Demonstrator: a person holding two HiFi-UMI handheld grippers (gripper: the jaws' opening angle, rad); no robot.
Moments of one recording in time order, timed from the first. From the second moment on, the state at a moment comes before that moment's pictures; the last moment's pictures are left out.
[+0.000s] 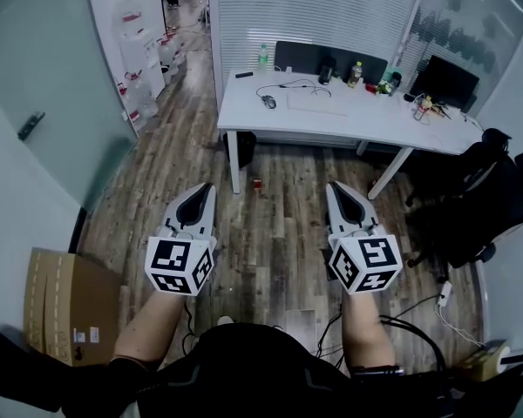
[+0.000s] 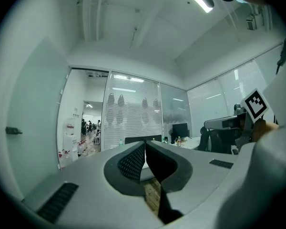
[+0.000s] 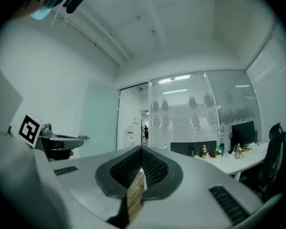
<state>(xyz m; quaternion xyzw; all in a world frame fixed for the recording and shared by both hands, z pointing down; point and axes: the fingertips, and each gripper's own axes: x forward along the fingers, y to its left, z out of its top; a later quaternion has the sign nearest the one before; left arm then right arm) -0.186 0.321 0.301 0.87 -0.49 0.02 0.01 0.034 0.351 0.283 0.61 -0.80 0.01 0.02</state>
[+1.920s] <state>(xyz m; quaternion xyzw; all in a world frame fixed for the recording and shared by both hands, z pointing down) -0.119 0.316 0.320 0.86 -0.50 0.05 0.00 0.092 0.326 0.294 0.57 -0.82 0.01 0.00</state>
